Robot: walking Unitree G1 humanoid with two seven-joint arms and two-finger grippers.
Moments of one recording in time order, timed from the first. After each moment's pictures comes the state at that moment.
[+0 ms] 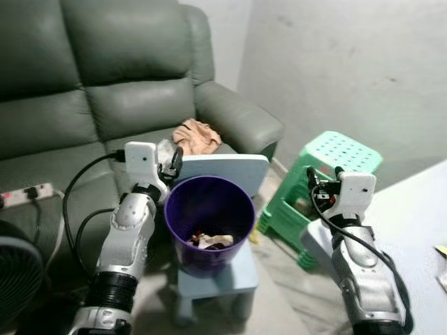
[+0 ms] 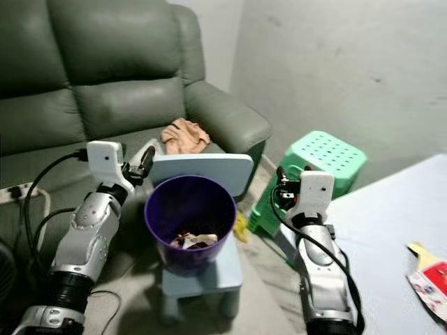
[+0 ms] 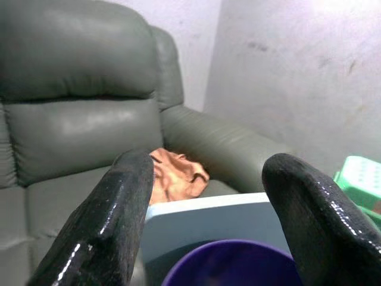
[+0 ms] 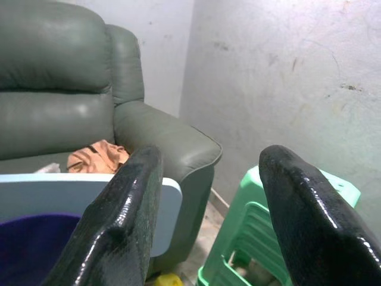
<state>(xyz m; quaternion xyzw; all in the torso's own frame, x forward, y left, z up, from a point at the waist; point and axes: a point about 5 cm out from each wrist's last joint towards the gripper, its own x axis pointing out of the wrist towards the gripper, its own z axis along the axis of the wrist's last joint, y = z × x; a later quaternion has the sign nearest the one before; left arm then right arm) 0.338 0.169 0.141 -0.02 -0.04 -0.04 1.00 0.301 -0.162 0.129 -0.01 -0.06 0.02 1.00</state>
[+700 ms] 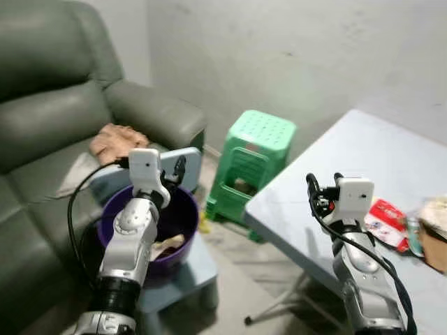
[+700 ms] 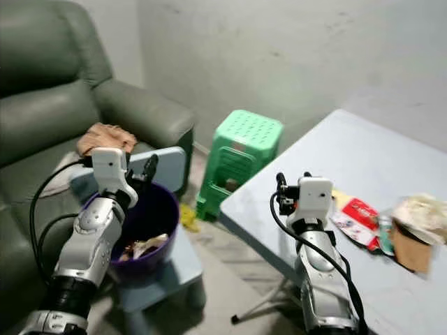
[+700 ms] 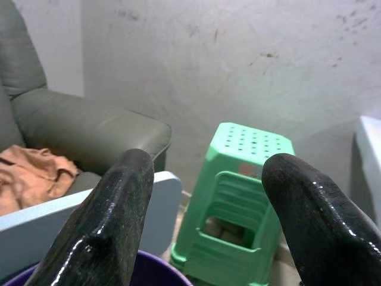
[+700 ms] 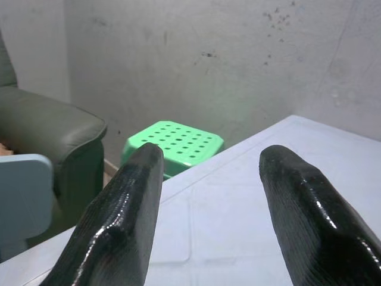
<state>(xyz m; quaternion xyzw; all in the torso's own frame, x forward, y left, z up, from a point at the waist) 0.337 0.158 0.134 -0.03 -0.01 -0.05 1.00 0.294 -0.167 0.121 -0.01 -0.05 0.01 1.00</state>
